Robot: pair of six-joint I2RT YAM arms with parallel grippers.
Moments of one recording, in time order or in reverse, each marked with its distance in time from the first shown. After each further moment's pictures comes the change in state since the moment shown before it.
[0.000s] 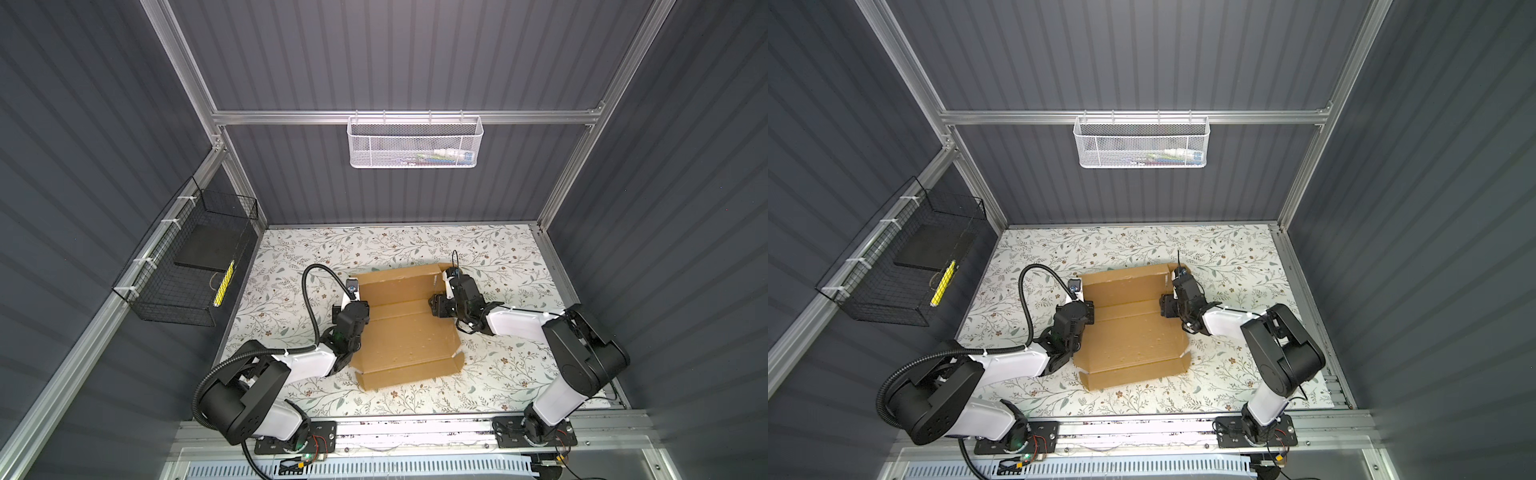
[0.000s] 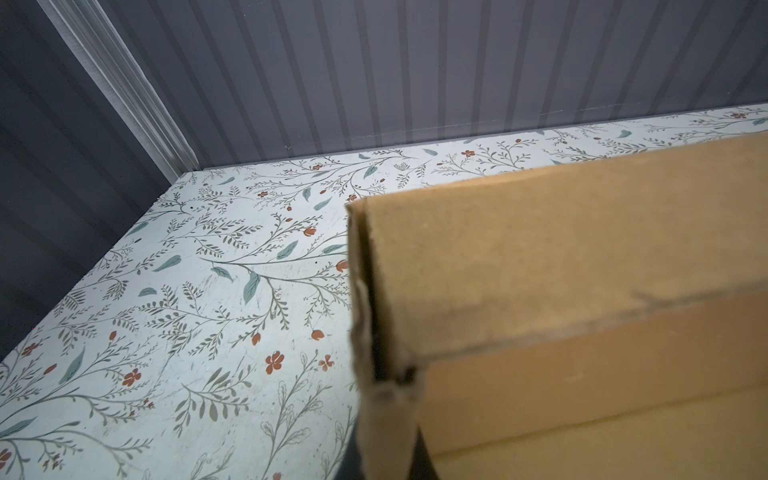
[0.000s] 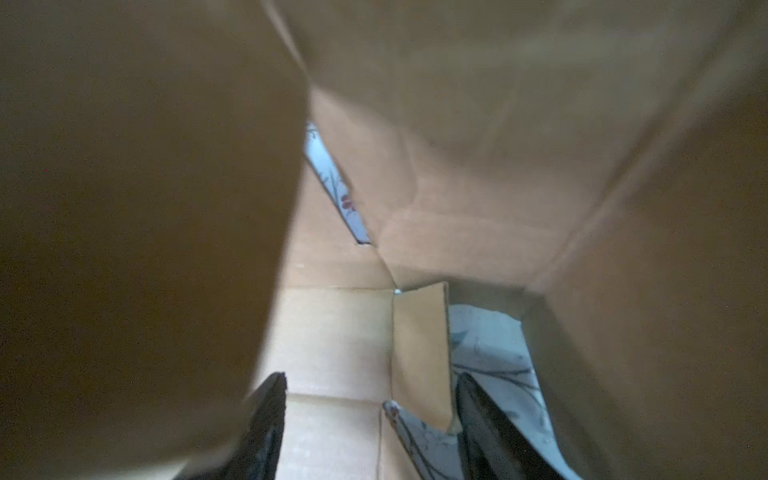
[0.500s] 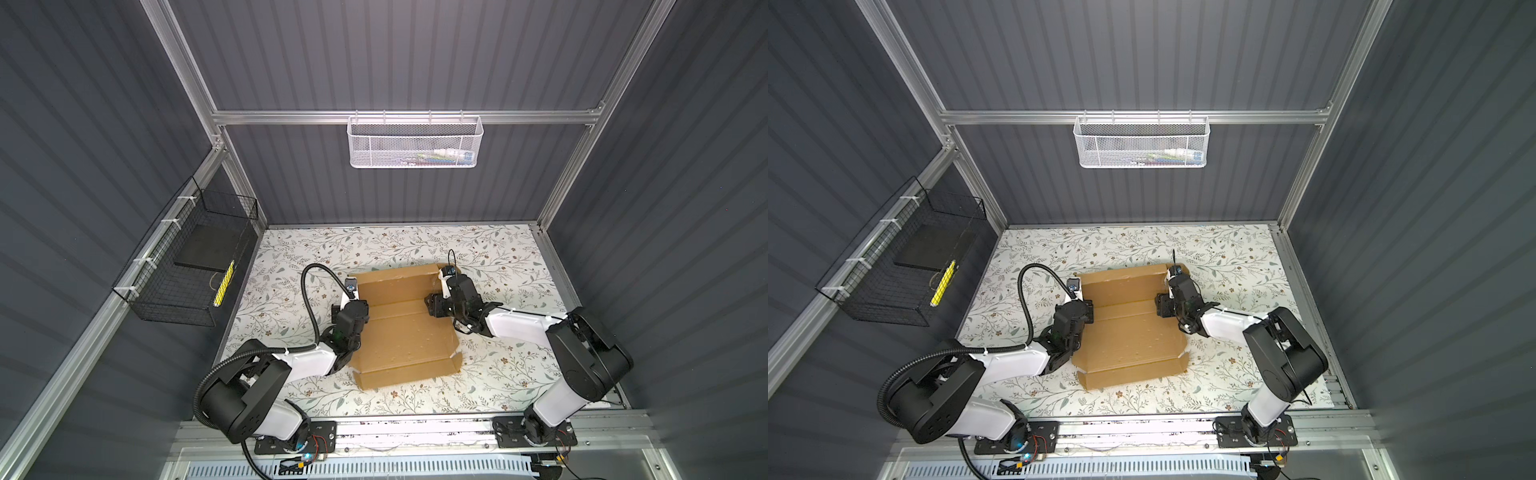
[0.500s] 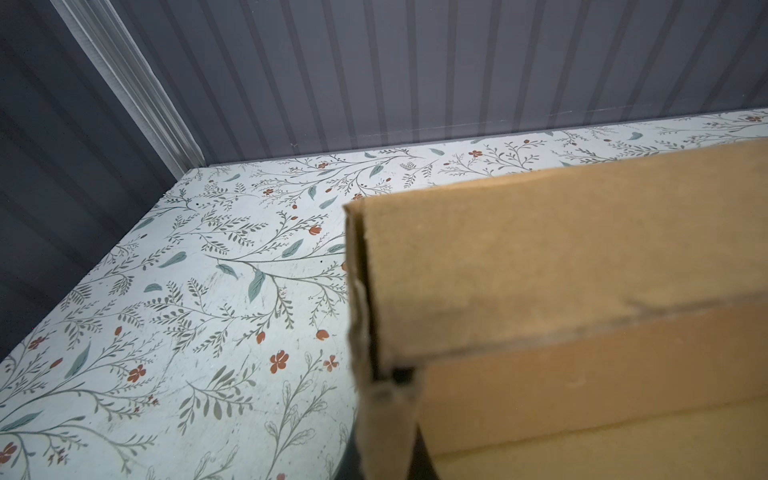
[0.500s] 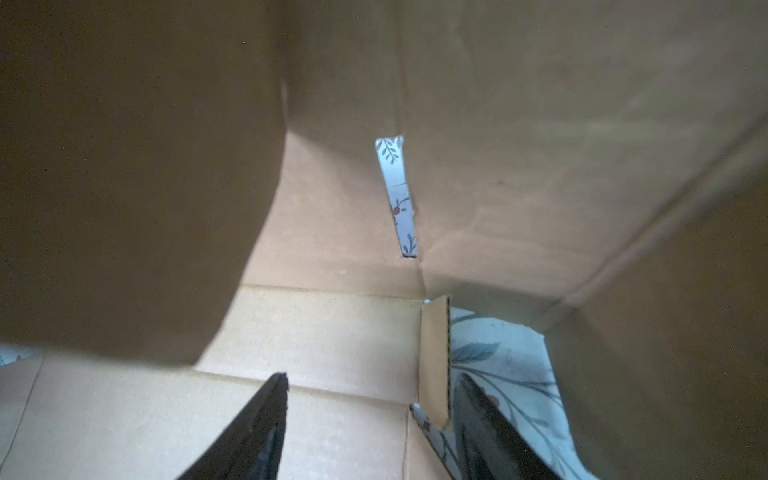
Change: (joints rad) left arm 0.006 0.006 0.005 -0.006 -0.008 -0.012; right arm 0.039 -0.005 0.018 -0.002 0.016 -0.011
